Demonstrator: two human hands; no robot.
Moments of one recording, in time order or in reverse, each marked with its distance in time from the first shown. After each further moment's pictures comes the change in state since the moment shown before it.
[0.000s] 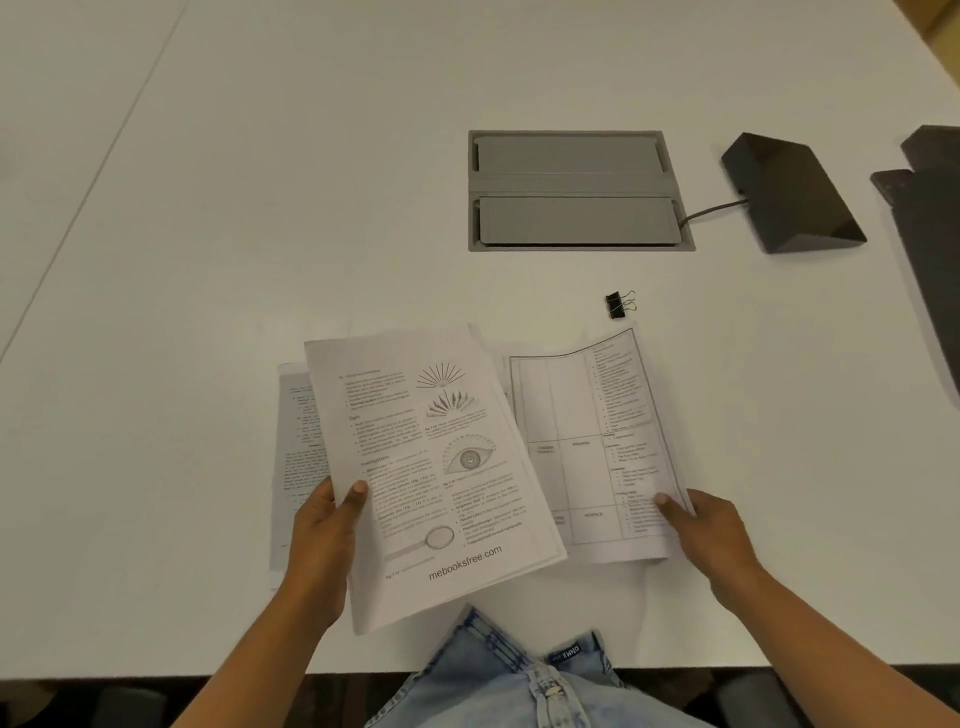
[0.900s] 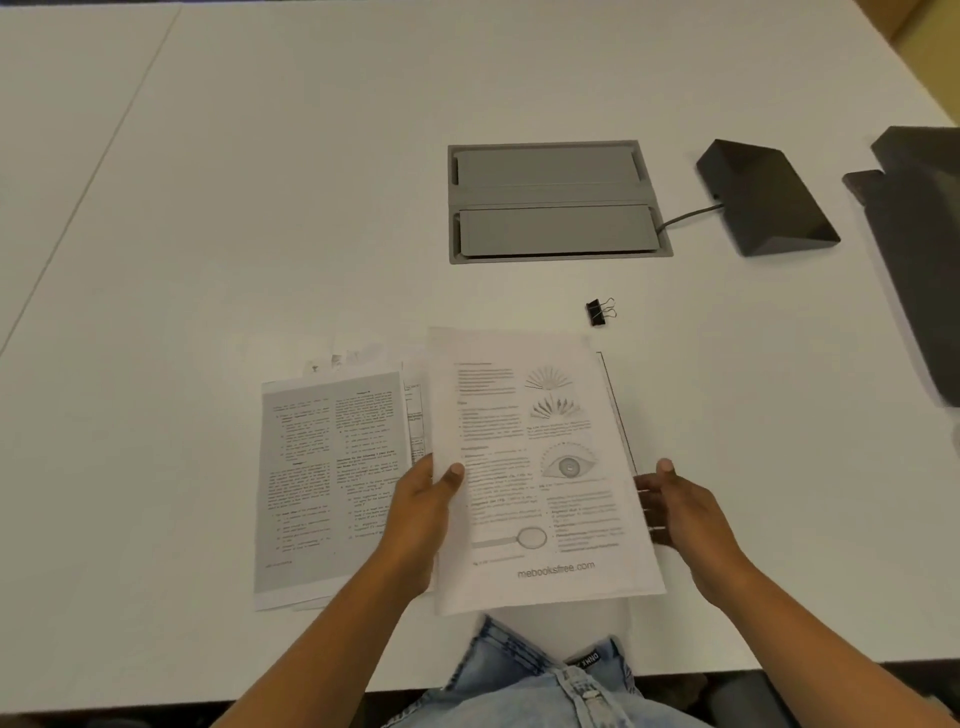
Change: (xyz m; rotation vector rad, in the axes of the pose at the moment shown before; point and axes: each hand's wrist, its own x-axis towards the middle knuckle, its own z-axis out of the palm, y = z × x) left_hand -0.011 0.016 0.095 0.010 -0.277 -0.044; right_hand -0.012 -0.032 -0.003 0.189 -0.102 0.035
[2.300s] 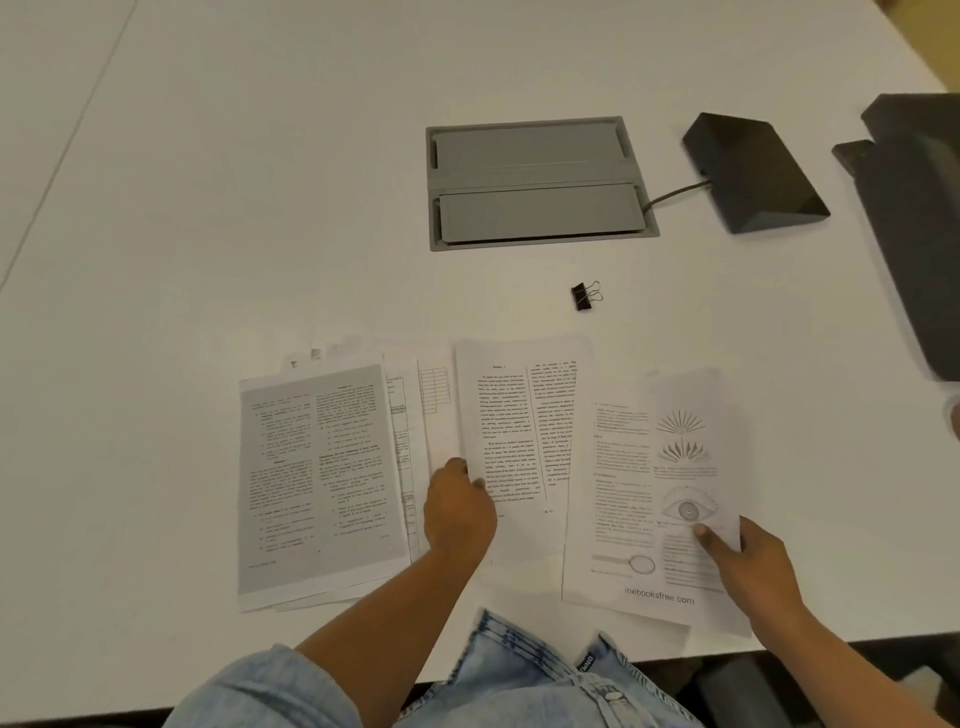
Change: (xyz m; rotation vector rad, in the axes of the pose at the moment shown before) left_hand 0.043 -0.050 0.060 0.801 0.278 0.059; right_hand 0.005 0.080 -0.066 -0.182 0.239 -0.023
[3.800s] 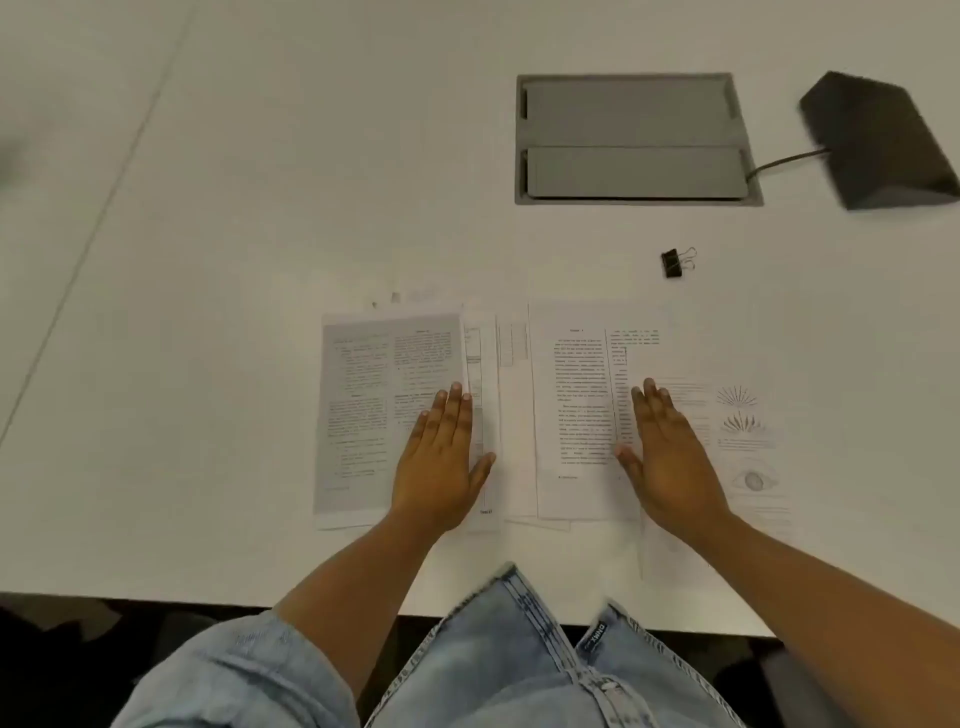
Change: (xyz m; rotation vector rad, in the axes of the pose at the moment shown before) left_hand 0.033 -0.114 -0.070 0.628 0.039 0.581; right_hand 0.011 -0.054 0.131 -0.783 -0.149 -0.795
